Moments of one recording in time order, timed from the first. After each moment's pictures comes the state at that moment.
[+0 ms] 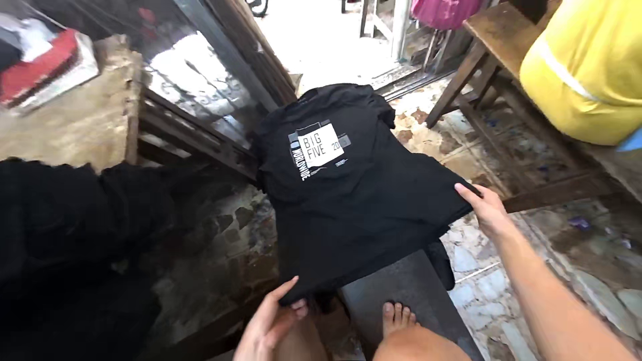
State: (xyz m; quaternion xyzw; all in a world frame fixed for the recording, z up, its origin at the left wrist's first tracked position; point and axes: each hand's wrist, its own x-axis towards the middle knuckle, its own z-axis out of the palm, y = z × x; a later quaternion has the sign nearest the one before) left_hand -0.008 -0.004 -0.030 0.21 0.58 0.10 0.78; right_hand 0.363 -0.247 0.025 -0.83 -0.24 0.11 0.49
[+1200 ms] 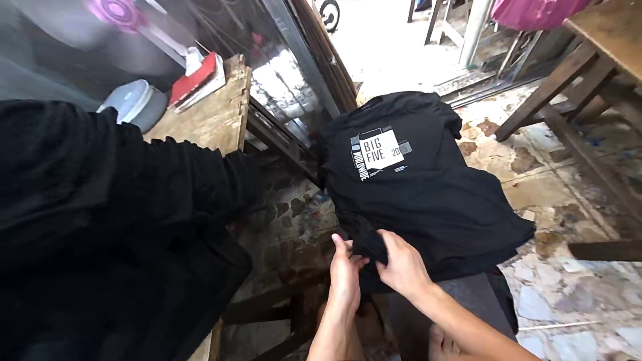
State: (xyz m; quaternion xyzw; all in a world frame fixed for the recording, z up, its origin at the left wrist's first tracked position) left_hand 0.082 -0.013 0.022 0.41 0.58 0.27 0.65; right_hand 0.189 -0.090 -0.033 -0.77 -0.50 0.19 0.34
